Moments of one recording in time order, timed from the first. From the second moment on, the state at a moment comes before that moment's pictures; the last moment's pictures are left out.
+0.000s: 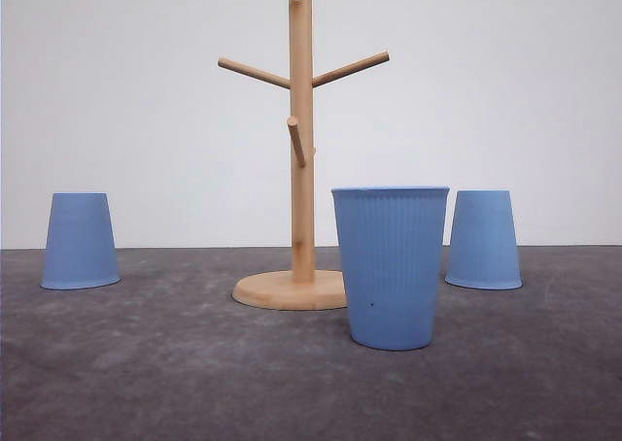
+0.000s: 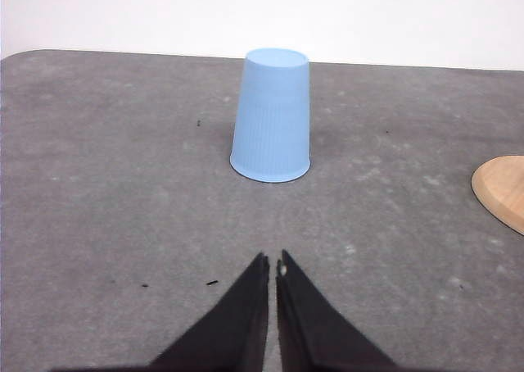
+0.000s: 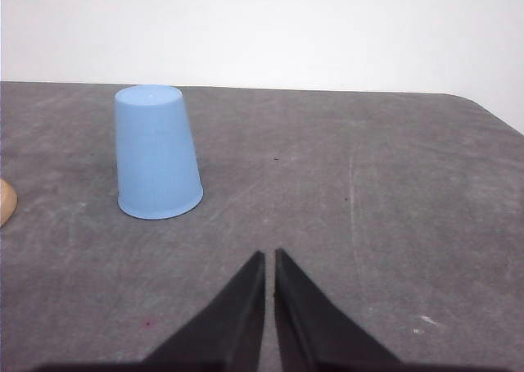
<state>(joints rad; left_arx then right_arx) -0.02 0.00 0.03 -0.18 0.01 -0.04 0.02 0.00 0.01 -0.11 0.03 0.03</state>
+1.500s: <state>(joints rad) -0.02 0.58 0.71 -0.74 0.18 -0.17 0.02 0.46 0.61 -0.65 -0.22 0.10</state>
